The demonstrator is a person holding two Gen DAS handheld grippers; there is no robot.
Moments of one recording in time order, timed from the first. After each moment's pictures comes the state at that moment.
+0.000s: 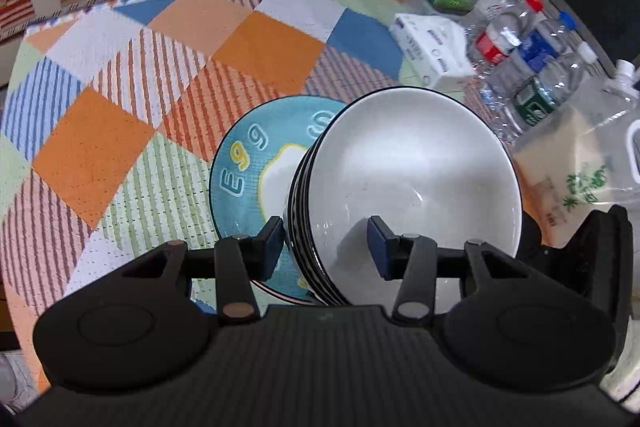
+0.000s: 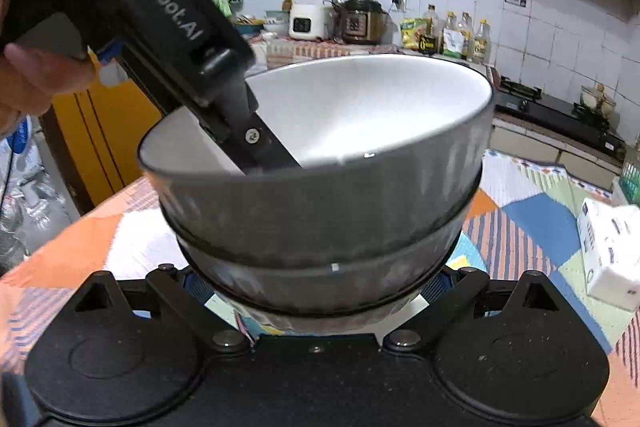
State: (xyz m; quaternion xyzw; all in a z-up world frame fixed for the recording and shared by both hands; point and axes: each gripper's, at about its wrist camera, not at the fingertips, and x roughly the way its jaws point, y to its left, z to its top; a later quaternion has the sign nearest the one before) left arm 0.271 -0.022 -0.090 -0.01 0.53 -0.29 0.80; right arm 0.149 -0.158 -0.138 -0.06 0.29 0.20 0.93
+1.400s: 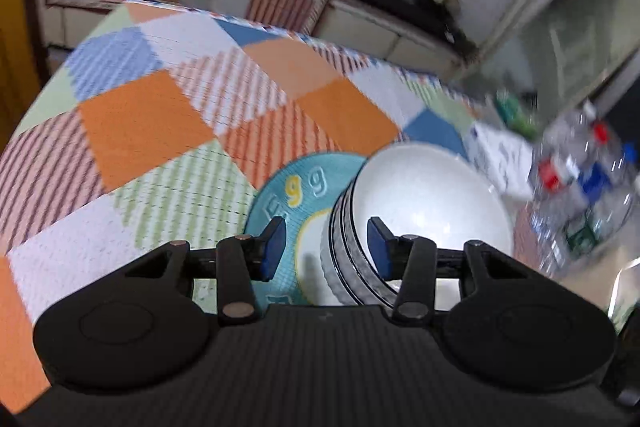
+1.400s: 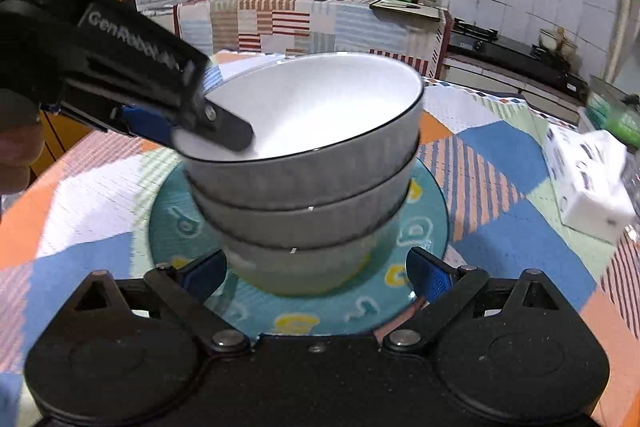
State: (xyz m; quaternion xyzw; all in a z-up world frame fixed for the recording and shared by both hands) left arm 0.240 0.001 -0.126 -0.16 0.41 -0.14 0.88; right arm 0.155 -0.179 -0.158 -0.05 0.36 0.12 0.92
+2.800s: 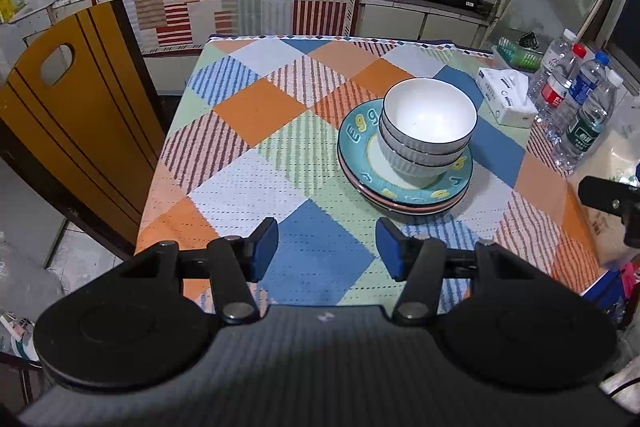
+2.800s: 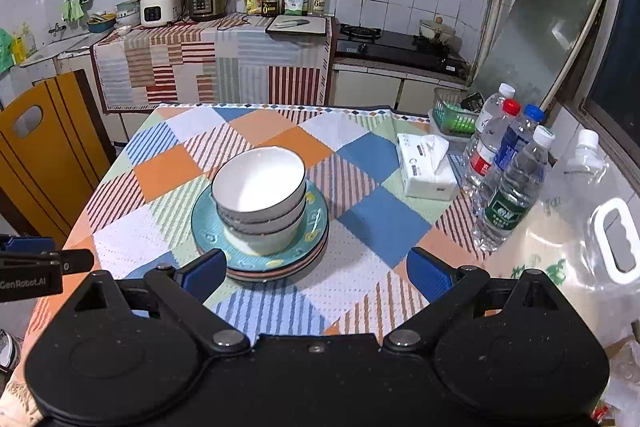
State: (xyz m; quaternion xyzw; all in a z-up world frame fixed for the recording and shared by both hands) left arm 0.065 0.050 -0.026 -0.01 0.42 -0.09 0.90; right arm 0.015 -0.173 0.018 -0.01 0.38 -0.04 0.92
